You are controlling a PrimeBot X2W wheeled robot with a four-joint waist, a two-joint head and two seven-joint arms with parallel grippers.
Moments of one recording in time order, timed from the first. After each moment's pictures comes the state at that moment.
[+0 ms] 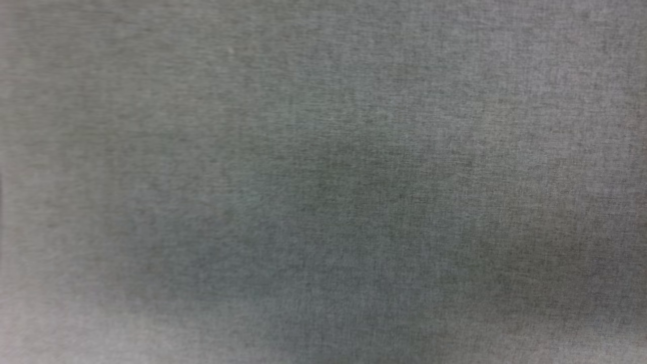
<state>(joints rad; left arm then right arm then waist) -1.93 0.26 -0.42 1.25 -0.59 -0.08 -0.16 -1.69 -0.32 0.21 0.83 0.01 0.13 -0.26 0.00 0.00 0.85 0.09</state>
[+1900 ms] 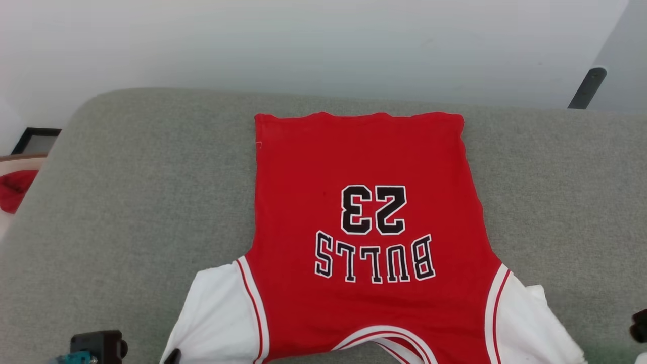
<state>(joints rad) 0.22 0.68 -0.34 -0.35 -0.89 0.48 0.29 0.13 -0.82 0.27 -0.08 0.96 0.13 0.57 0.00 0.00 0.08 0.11</state>
